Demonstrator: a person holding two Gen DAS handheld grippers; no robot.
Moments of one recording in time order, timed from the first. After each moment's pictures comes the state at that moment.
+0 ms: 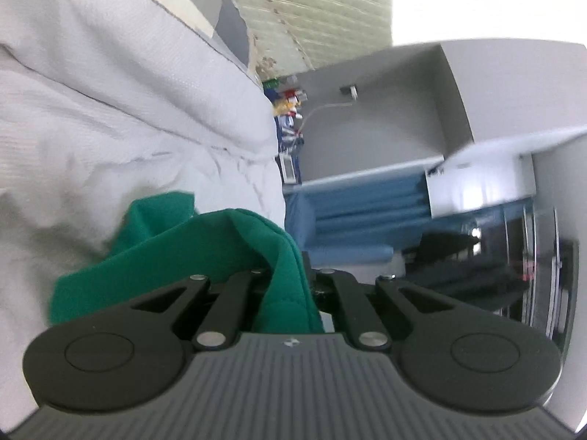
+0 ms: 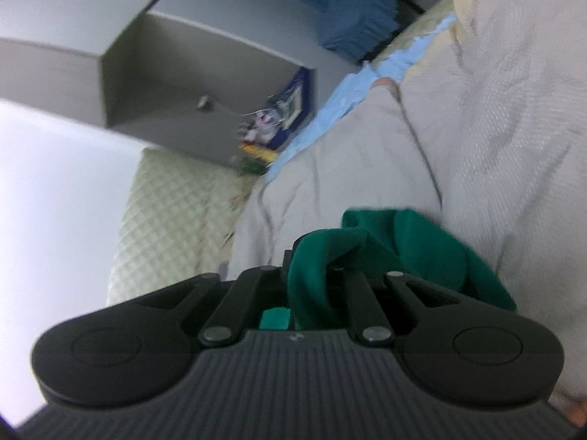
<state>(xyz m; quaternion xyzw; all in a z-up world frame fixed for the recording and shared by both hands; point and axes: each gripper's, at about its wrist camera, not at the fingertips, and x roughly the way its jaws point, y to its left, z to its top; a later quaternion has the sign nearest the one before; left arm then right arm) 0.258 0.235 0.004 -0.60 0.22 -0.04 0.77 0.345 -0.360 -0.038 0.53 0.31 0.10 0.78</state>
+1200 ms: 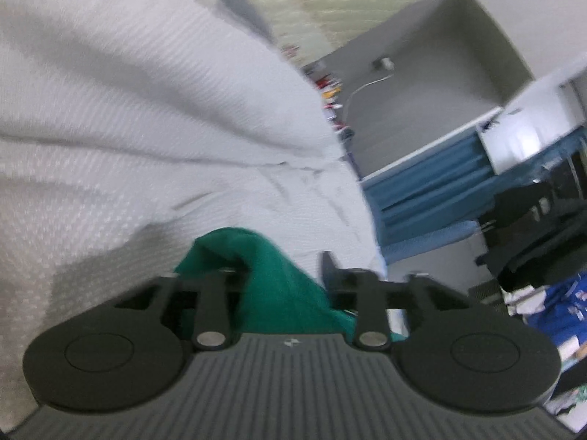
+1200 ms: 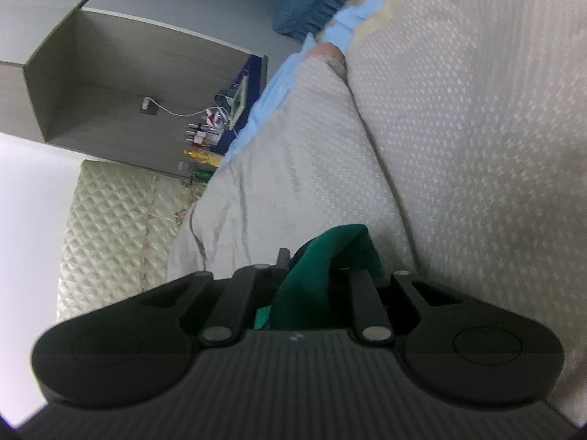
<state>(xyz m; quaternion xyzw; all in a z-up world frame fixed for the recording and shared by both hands) 0.400 0.230 -0.104 -0.46 0.25 -0.01 0.85 0.461 -0.353 -0.159 0.53 0.34 0.08 0.78</state>
